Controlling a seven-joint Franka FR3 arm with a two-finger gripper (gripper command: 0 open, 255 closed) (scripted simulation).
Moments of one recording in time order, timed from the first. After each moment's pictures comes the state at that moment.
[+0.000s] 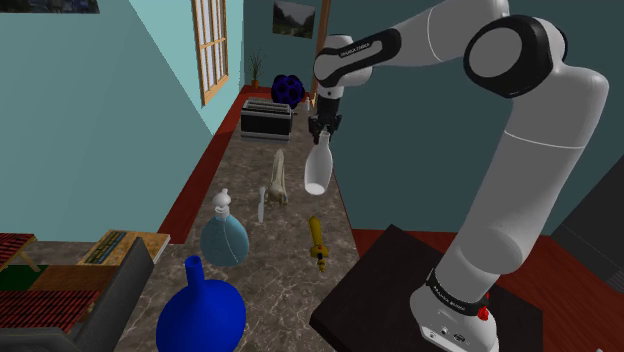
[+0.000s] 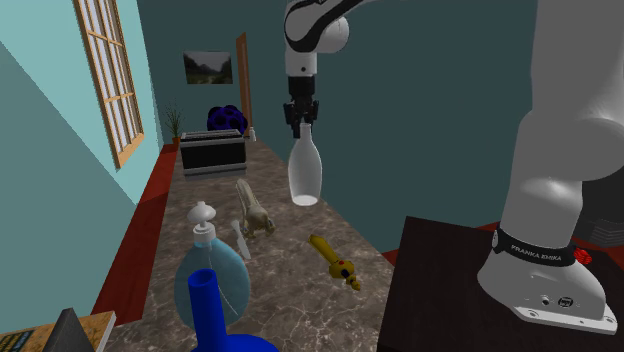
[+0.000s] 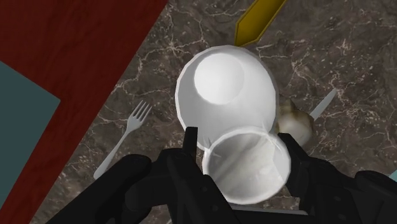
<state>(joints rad) -0.05 0.13 -0.19 -1.91 0.02 2.03 -0.04</state>
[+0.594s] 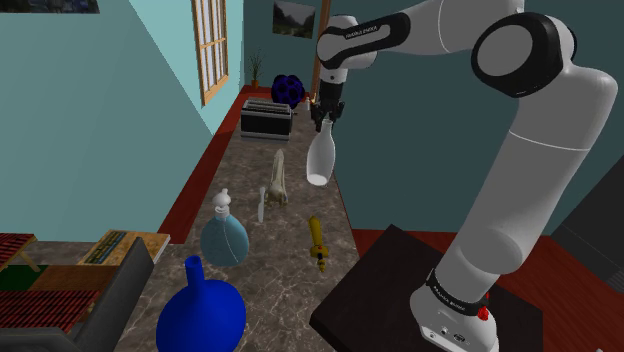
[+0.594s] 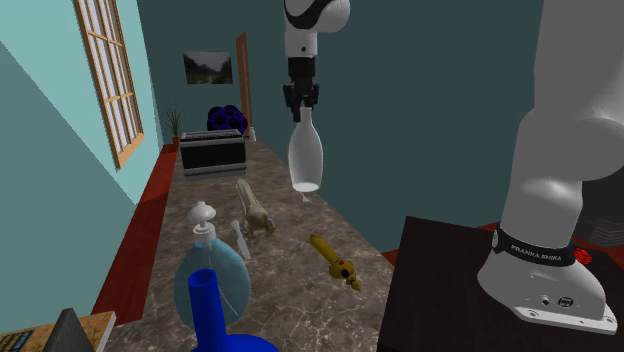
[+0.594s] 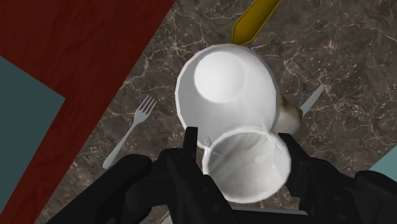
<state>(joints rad) -0.05 0.09 -0.19 -1.83 0.01 1.91 -0.04</state>
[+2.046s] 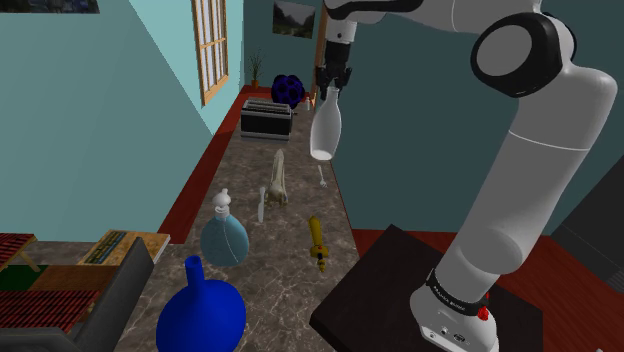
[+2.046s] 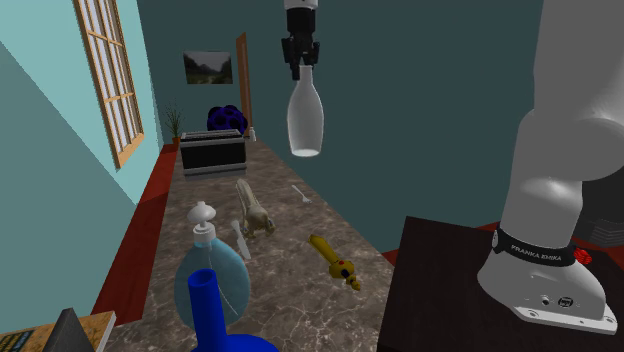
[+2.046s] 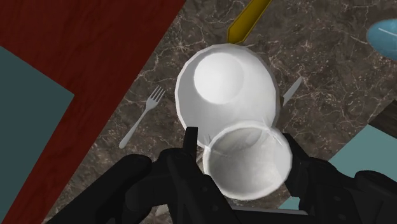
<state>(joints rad) -0.05 0.10 -0.19 -1.53 0.01 1.62 -0.04</state>
